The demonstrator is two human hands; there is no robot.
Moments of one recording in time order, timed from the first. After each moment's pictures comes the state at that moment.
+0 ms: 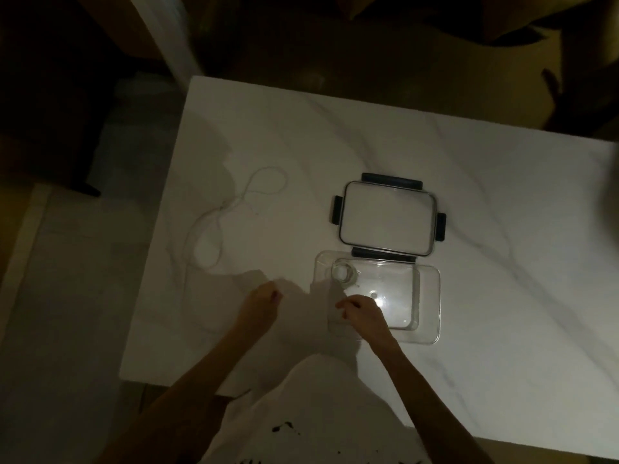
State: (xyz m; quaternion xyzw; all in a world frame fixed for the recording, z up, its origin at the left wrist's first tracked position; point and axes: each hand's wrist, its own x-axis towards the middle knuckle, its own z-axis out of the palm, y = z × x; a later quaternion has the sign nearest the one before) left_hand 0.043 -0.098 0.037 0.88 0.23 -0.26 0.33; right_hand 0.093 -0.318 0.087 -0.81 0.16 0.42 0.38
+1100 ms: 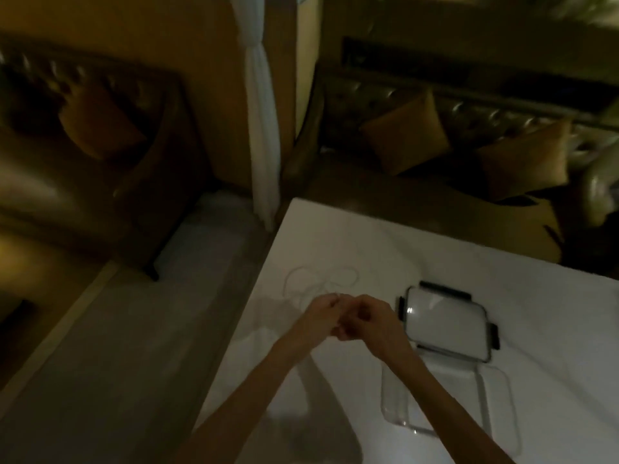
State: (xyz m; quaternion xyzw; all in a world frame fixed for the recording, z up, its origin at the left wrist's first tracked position) left_hand 0.071 0.008 0.265 0.72 0.18 -0.17 0.65; right_hand 0.107 -0.120 0.262 -0.77 -0.03 0.28 0.57
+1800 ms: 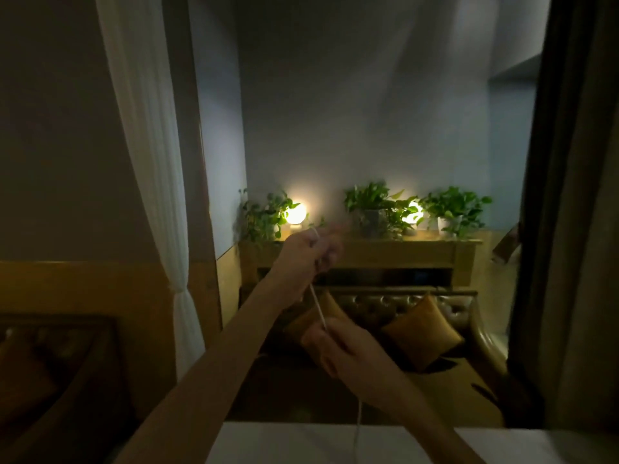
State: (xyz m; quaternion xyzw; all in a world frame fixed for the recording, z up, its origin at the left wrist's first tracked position) left_hand 0.210 -0.130 0.650 0.70 -0.18 0.12 0.68; right_hand 0.148 -0.261 0.569 -0.81 -0.32 -0.03 0.50
